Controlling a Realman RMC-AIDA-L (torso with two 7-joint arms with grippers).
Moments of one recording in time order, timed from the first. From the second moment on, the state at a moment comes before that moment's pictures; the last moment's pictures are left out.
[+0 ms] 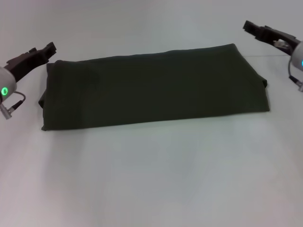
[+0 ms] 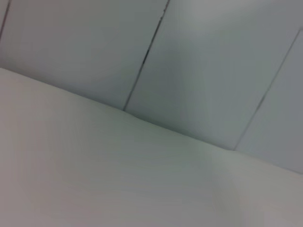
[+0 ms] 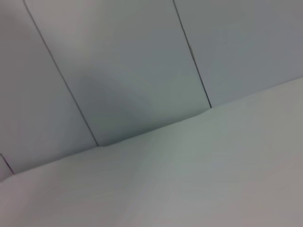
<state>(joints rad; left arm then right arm) -0.75 -2.10 0.37 0.39 1.66 0.67 -1.38 0.83 2.05 -0.41 -0.34 -1.65 -0.63 1.43</state>
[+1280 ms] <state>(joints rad) -0.77 -1.96 0.46 0.68 2.53 1.27 -2.30 0.60 1.89 -0.62 -0.49 -1.94 -1.05 1.79</state>
